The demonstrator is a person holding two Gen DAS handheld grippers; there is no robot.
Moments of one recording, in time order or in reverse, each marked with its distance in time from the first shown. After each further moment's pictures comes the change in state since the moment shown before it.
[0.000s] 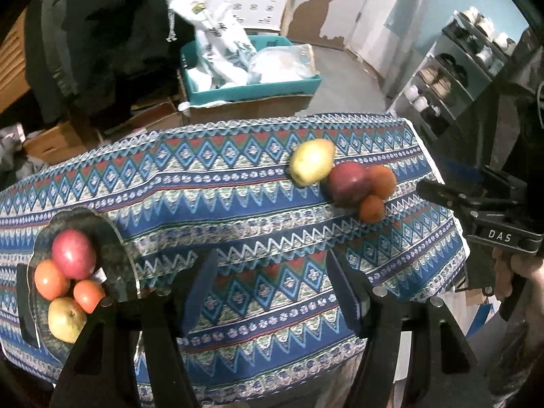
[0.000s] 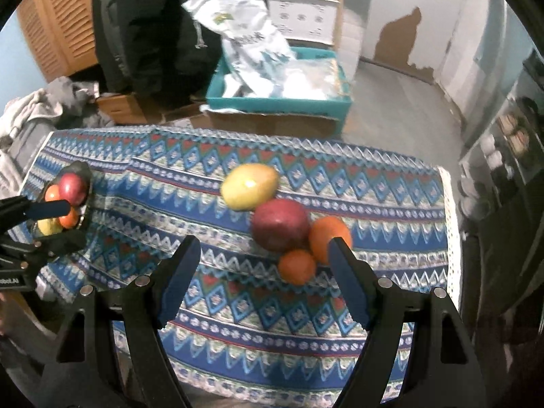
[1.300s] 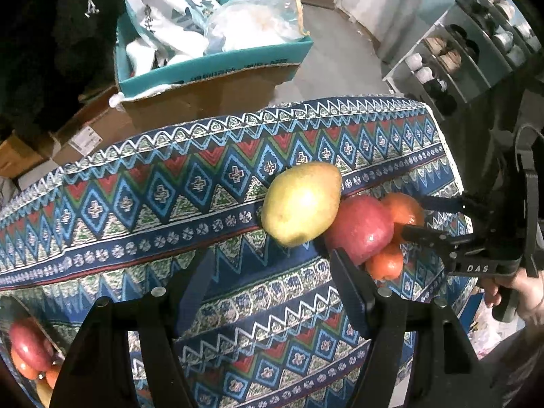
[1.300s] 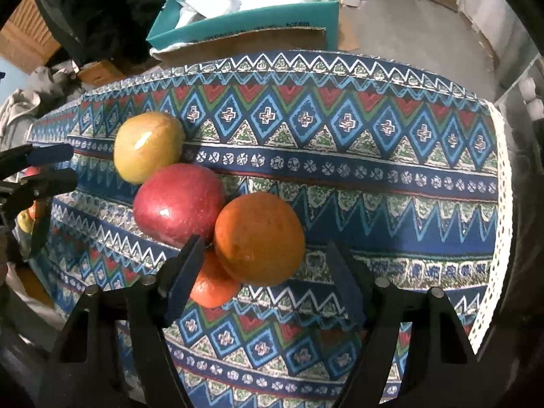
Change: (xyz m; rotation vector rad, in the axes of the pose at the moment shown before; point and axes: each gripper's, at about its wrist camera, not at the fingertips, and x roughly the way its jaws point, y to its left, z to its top) left arm 0.138 -0.022 0.096 0.028 0.202 -0.072; right arm 0.134 -0.102 0.010 0.071 0.305 0.144
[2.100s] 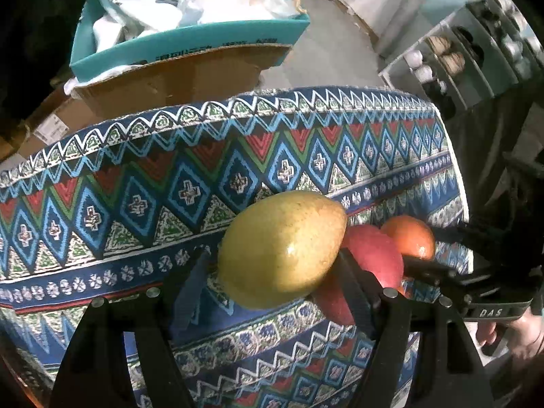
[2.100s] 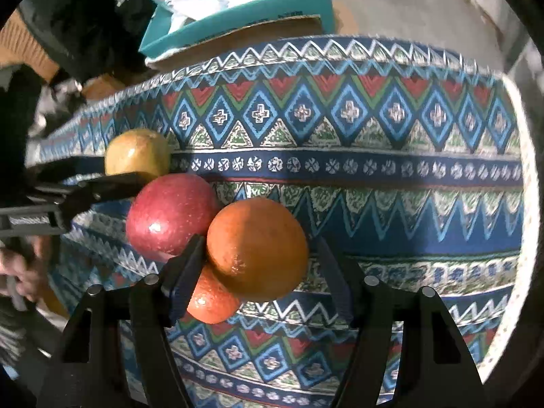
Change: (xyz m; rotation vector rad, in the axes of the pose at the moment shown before) left arm 0.061 -0.010 0.026 -0.058 0.040 -0.089; right arm 0.016 -0.019 0.001 0.102 0.001 0.111
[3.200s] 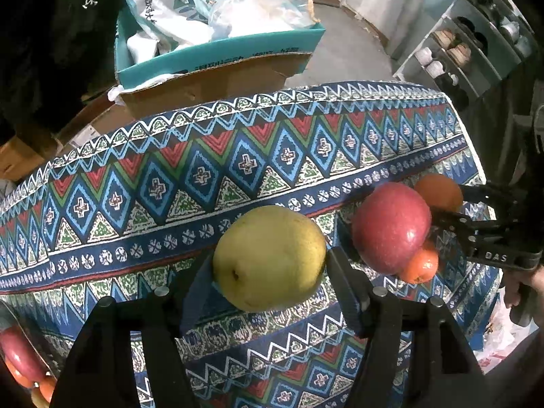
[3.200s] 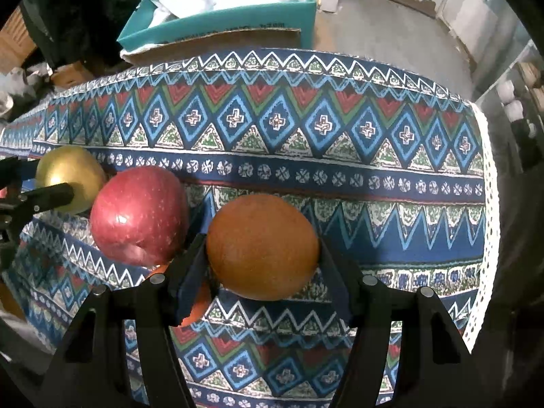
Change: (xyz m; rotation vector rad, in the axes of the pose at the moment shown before) left arm -0.028 0.014 -0.035 0.072 -0.056 0.154; right arm 0.008 0.019 0.004 -0.084 -0.043 -0.247
